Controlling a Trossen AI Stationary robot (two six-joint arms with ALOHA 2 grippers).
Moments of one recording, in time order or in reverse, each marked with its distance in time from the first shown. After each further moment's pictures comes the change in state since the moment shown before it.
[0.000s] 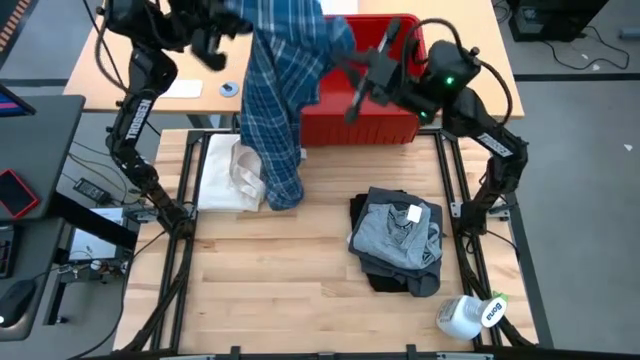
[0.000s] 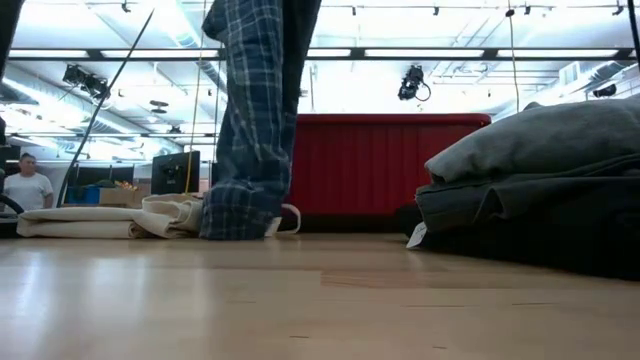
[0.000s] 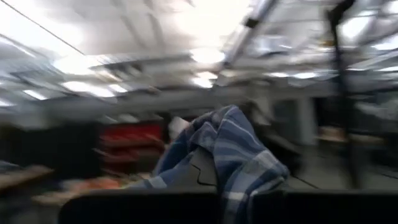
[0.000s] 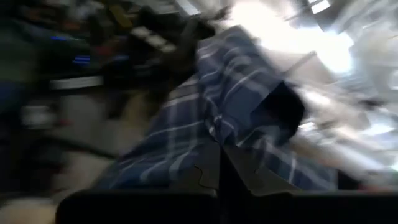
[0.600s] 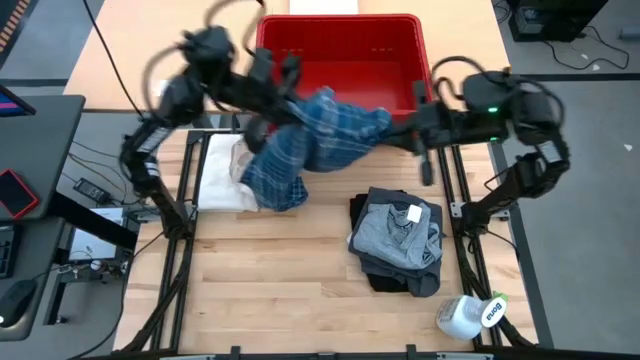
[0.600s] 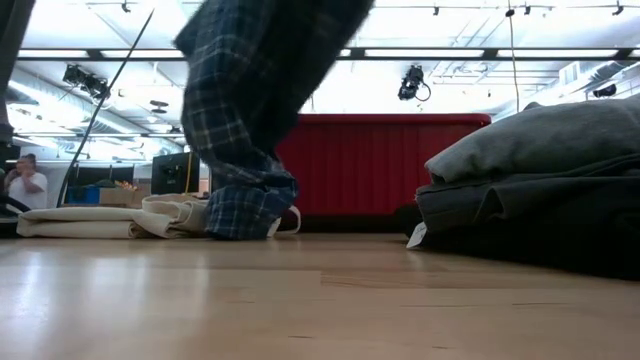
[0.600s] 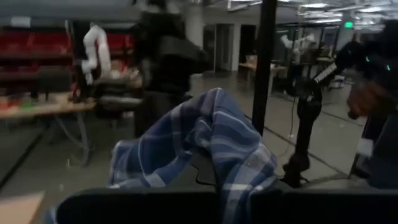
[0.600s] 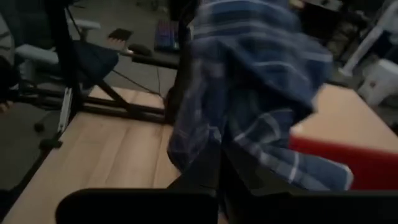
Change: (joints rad) left arm -0.451 0.042 0.000 -0.539 -0.063 0.330; right arm 0.158 -0.207 0.000 -0.789 -0.187 0.456
